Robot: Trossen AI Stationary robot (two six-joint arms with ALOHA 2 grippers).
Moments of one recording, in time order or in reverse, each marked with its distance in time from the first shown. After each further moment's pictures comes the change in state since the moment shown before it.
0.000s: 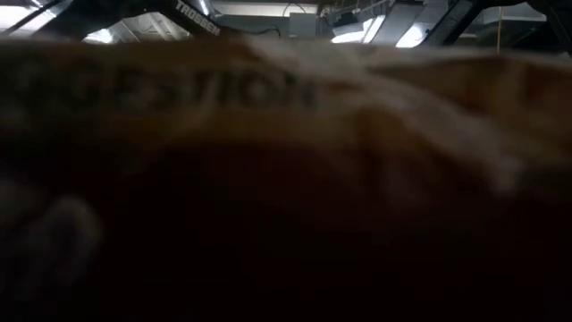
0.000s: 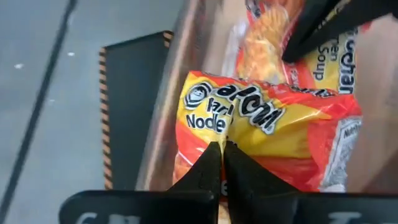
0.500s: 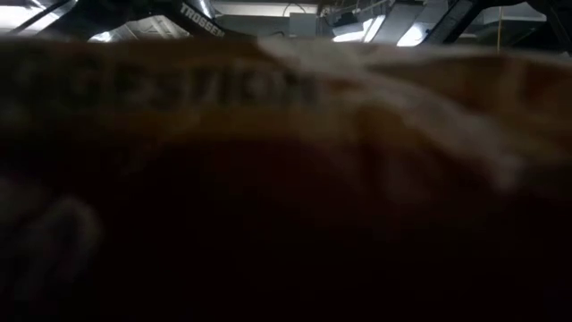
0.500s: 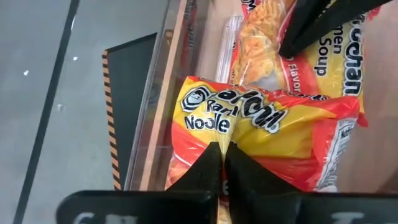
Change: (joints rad) left arm -0.023 0.026 0.001 0.024 -0.045 0.034; right arm 0.000 0.000 0.000 -0.010 0.007 0.004
